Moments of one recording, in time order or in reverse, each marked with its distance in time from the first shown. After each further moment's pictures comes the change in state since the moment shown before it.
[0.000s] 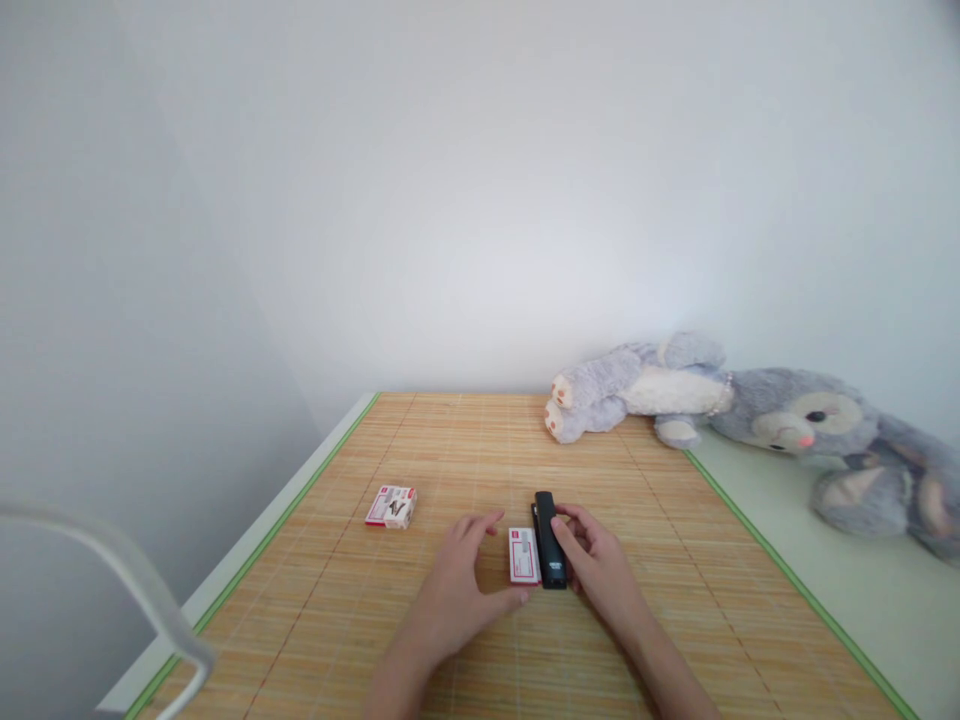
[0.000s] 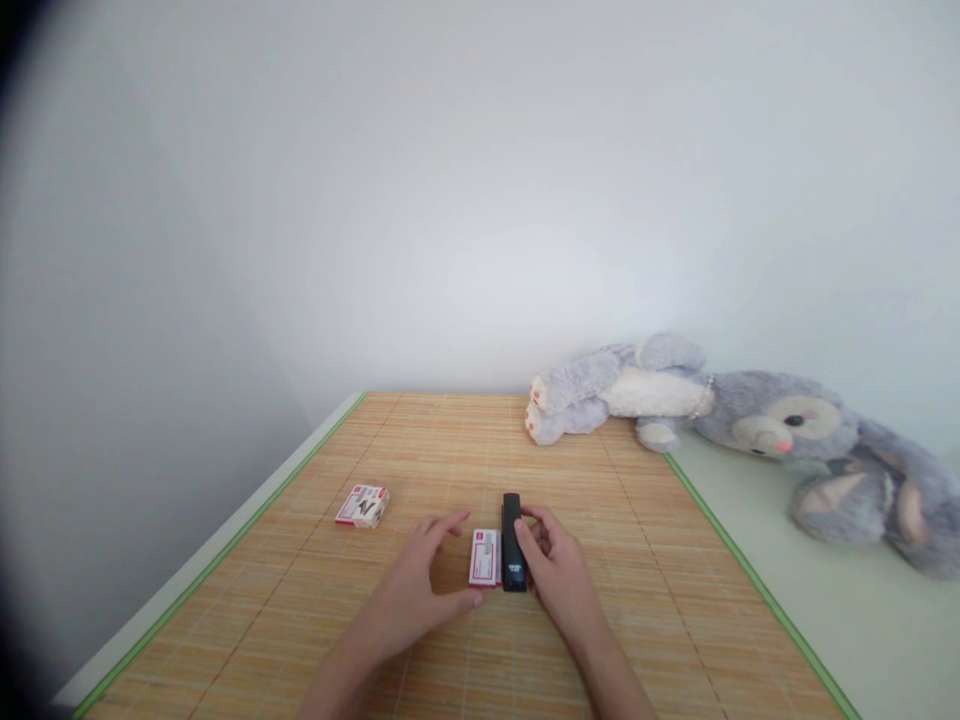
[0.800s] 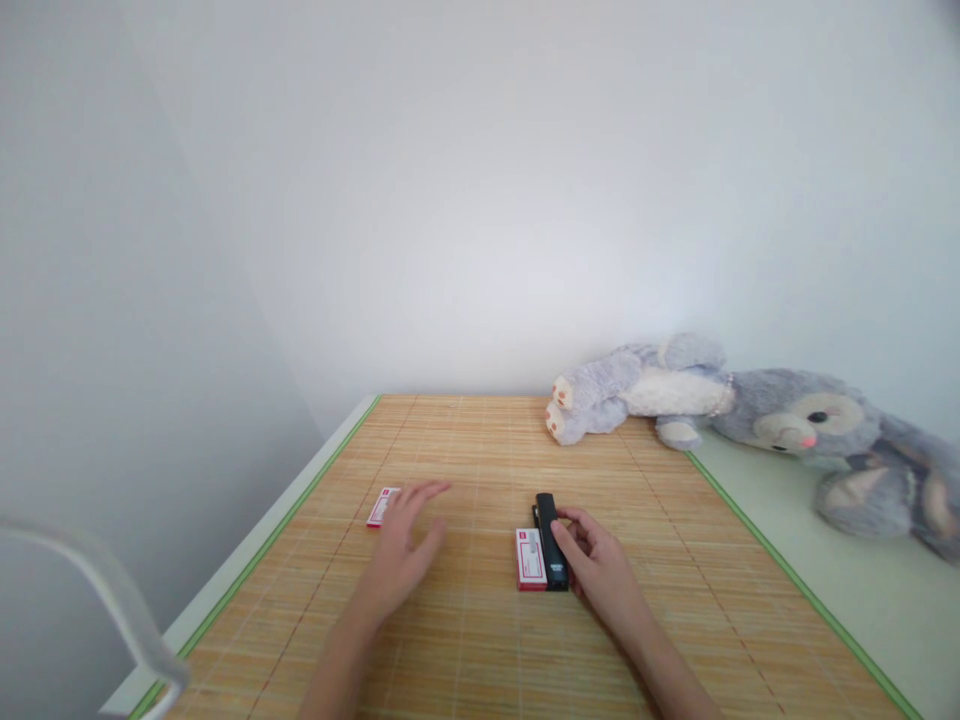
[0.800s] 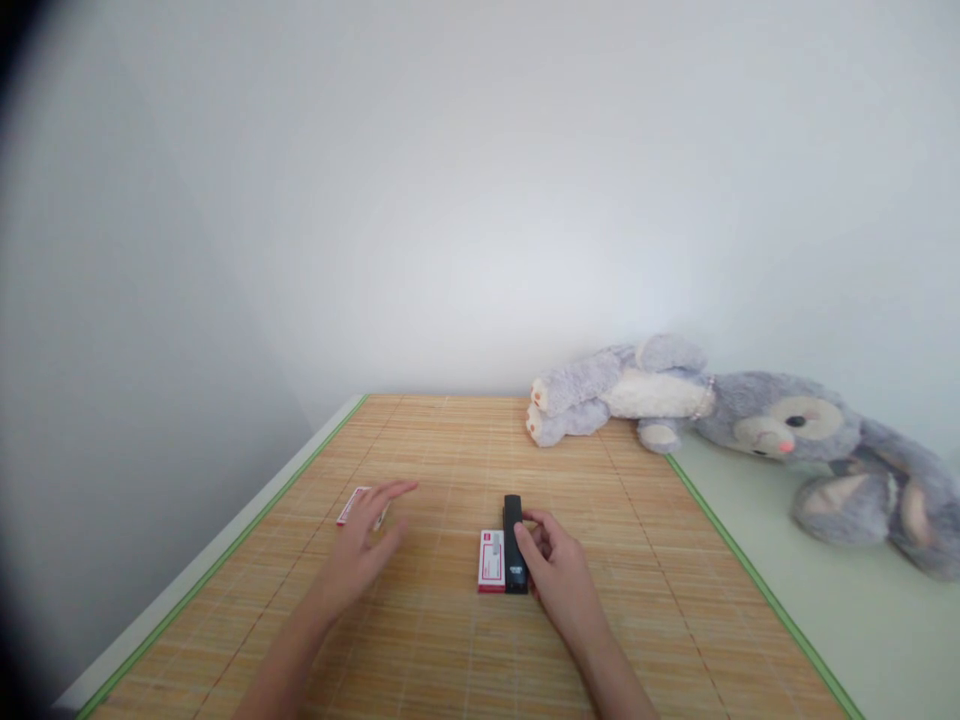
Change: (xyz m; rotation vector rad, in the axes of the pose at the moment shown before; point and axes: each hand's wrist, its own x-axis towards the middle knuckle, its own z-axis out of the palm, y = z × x) left_hand 0.015 -0.047 -0.072 0.247 0.273 0.197; right_hand -0.001 0.001 0.002 -0.028 0.011 0.018
